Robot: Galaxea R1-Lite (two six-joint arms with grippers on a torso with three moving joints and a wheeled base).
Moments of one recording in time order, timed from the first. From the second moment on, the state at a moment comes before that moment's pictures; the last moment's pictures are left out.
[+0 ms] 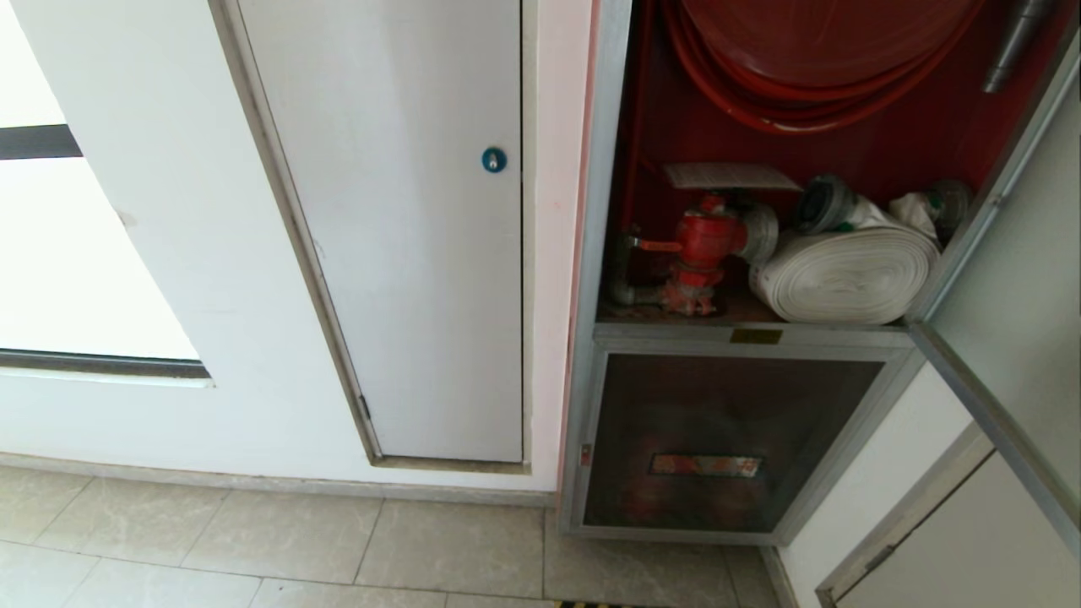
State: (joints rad) left arm -0.01 0.00 0.00 0.02 -0.01 0.01; right arm 0.00 0.00 0.00 0.00 -0.01 0.01
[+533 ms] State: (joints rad) left arm -0.01 0.00 0.00 0.02 -0.01 0.01; right arm 0.00 0.00 0.00 0.00 -0.01 0.01
